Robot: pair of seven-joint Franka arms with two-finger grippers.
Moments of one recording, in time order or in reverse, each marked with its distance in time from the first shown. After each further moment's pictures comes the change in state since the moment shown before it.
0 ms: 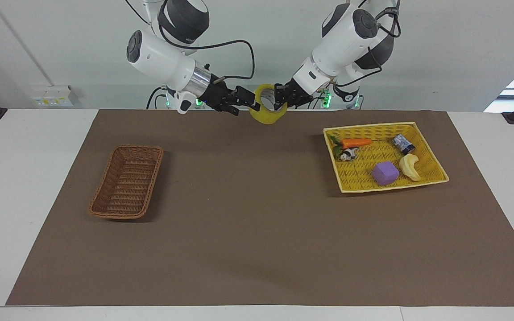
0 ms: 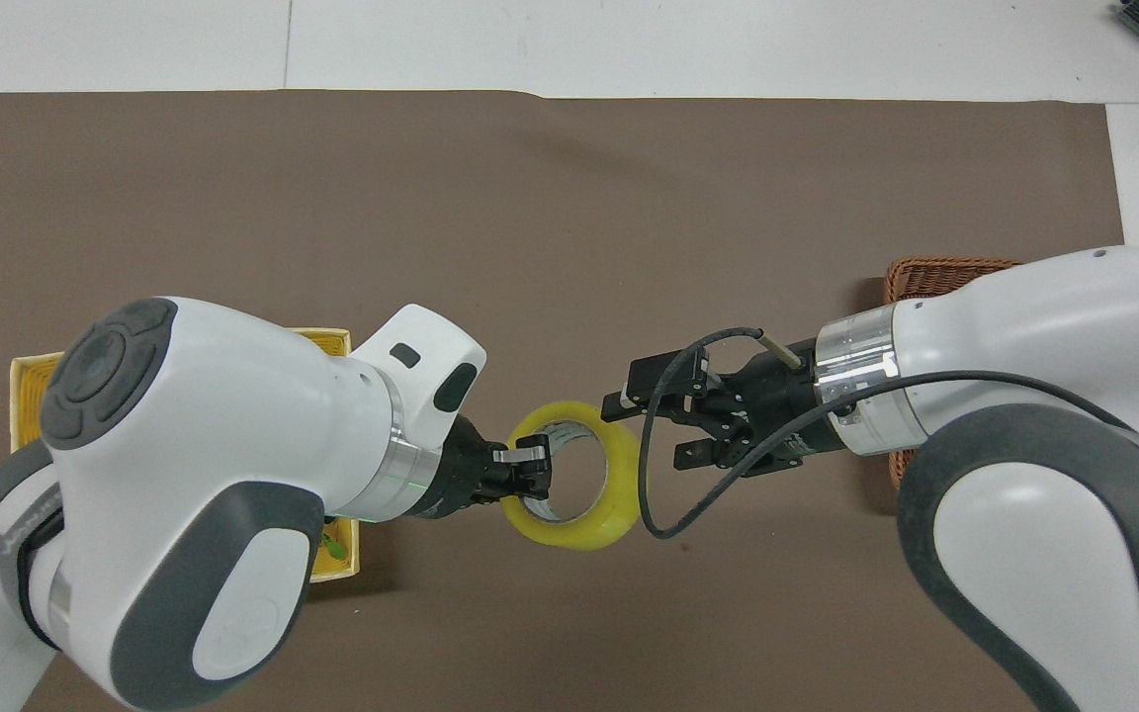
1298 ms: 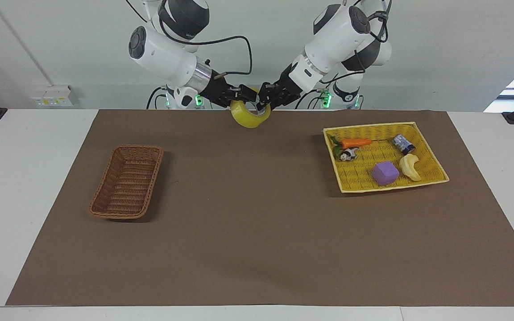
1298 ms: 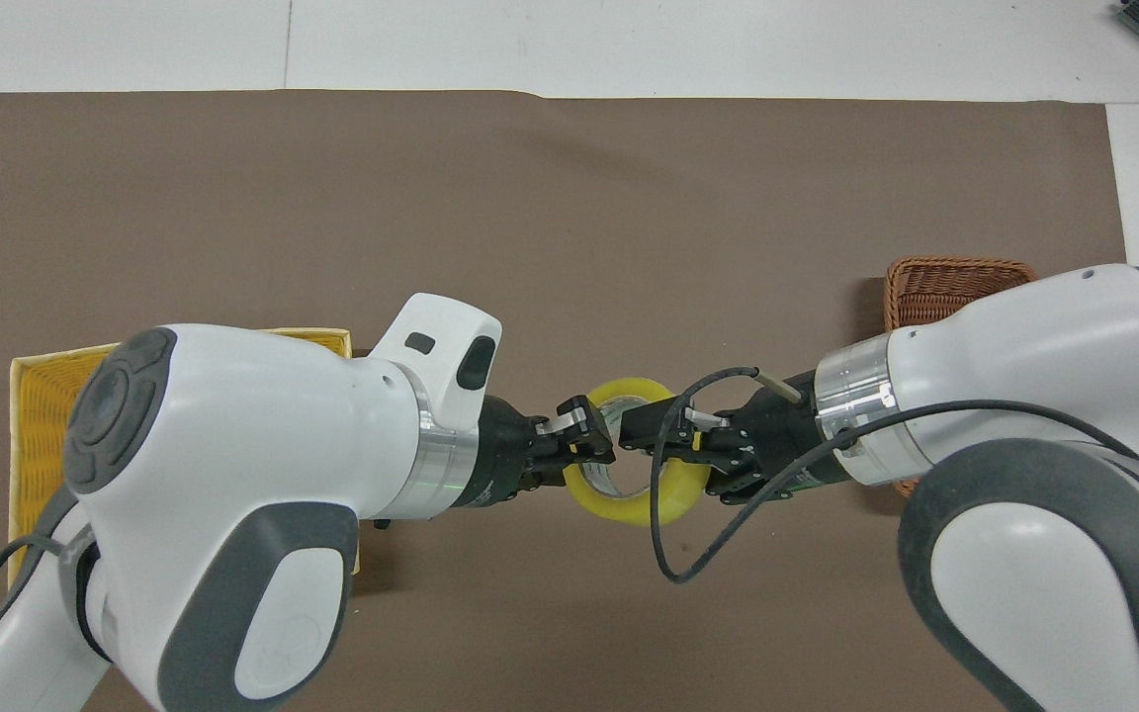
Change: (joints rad) left arm -0.050 0.008 0.006 -0.001 -0.090 0.173 -0.168; right arm 0.000 -0.033 0.004 -0.038 -0.074 -0.063 0.011
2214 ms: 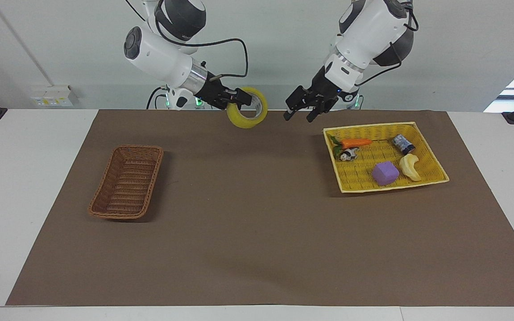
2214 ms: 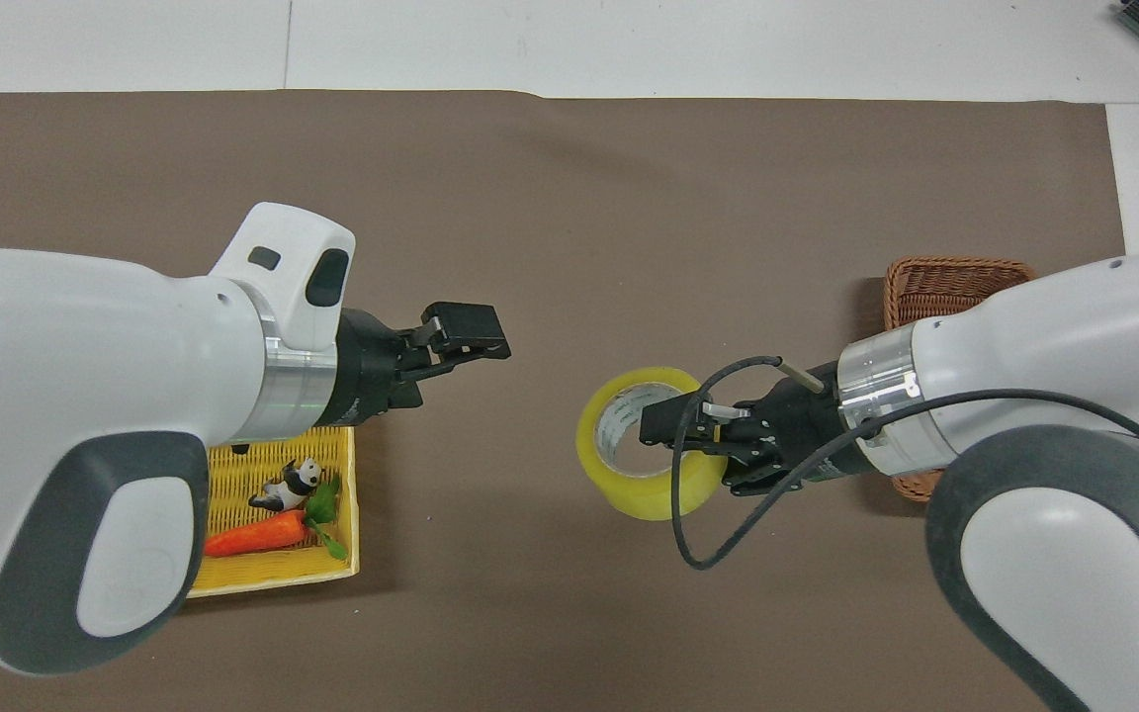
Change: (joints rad) left arm 0.140 -0.008 0.034 0.058 0.167 -0.037 0.113; right arm -0.032 -0.001 -0.018 0.021 -0.012 -0.037 -0.016
